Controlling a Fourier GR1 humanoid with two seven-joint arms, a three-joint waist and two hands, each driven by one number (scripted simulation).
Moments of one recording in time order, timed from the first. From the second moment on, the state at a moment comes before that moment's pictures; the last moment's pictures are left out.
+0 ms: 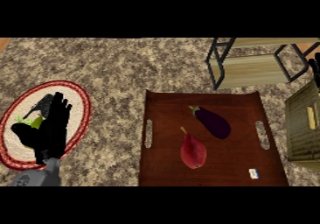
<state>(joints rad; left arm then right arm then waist) -0.08 0.31 -0.15 -1.37 0.39 0.41 -0.08 -0.16 -0.57 0.01 -1.61 -0.23 -0.14 -0.23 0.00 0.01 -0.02</state>
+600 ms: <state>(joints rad) -0.13 0.38 -0.24 -1.33 0.40 0.24 0.11 -0.45 -0.74 0.13 -1.22 -0.12 0.19 -0.13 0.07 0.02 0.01</state>
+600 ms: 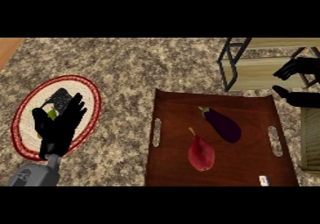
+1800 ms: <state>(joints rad) -0.06 0.41 -0.18 -1.35 0.40 0.19 0.18 -0.84 -0.61 0.33 -1.13 -0.02 0.68 0.18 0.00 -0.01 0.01</state>
